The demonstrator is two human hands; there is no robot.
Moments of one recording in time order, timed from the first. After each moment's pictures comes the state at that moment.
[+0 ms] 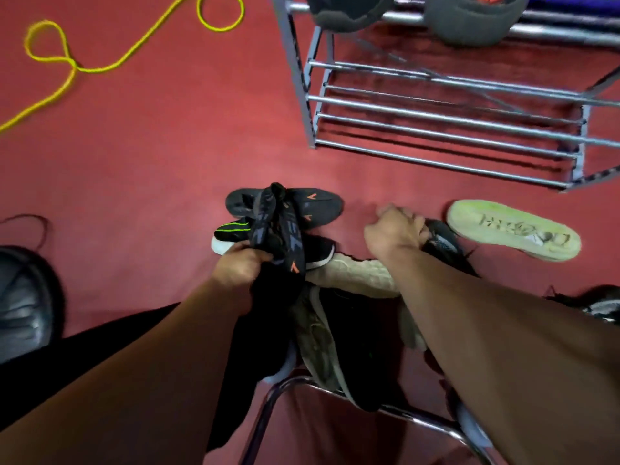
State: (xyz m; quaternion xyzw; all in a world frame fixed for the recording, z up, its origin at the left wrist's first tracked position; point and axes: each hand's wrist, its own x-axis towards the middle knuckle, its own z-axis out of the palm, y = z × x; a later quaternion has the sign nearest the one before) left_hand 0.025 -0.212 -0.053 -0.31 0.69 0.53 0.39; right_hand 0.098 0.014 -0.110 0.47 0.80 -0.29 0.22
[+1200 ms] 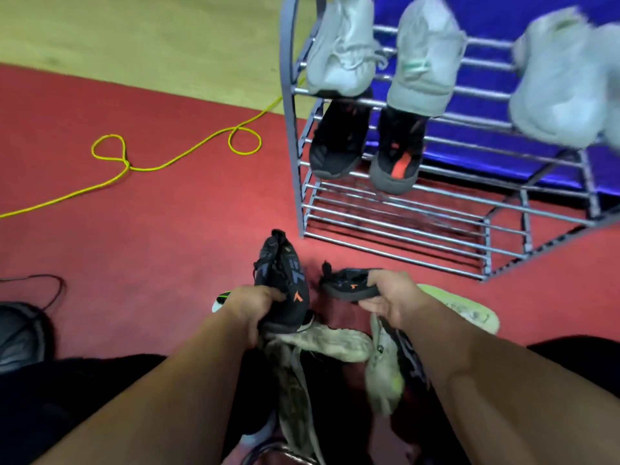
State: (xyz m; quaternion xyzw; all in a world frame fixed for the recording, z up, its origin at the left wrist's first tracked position) left_hand 0.050 -0.174 0.085 -0.27 0.70 0.54 0.39; right_hand 0.131 0.048 0.029 0.54 0.48 -0.68 0.08
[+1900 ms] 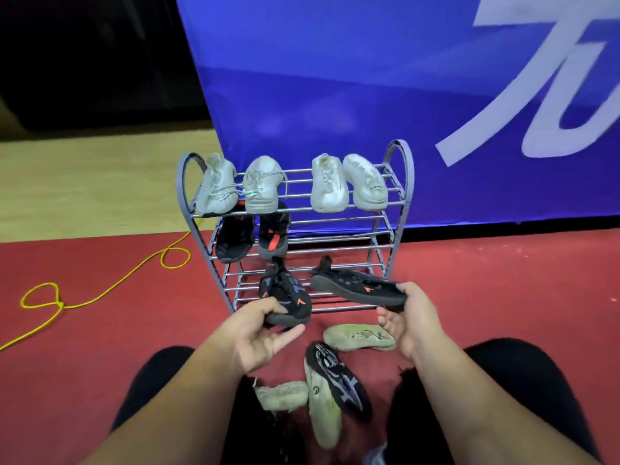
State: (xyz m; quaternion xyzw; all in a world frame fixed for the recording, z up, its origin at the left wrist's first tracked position) left_hand 0.186 -0.085 0.241 -0.10 0.53 0.65 0.54; right_hand 0.360 0.110 0.206 0.50 0.30 -0.76 -0.28
